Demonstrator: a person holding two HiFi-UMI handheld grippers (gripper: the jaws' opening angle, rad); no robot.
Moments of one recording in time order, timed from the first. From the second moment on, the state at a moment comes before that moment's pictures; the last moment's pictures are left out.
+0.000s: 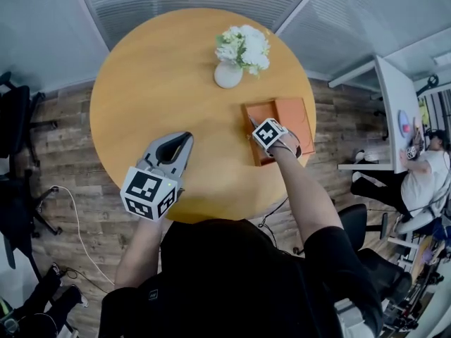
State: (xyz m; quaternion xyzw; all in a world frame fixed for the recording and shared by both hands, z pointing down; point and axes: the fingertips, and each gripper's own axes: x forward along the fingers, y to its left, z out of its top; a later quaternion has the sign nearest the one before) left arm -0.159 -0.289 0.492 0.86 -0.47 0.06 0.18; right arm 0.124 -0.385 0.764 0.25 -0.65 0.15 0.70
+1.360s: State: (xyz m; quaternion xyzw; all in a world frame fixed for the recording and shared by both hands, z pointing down) left arm -0.145 -0.281 0.492 0.86 -0.46 0.04 0.20; right arm 0.109 -0.378 0.747 0.27 -0.72 0.29 0.58
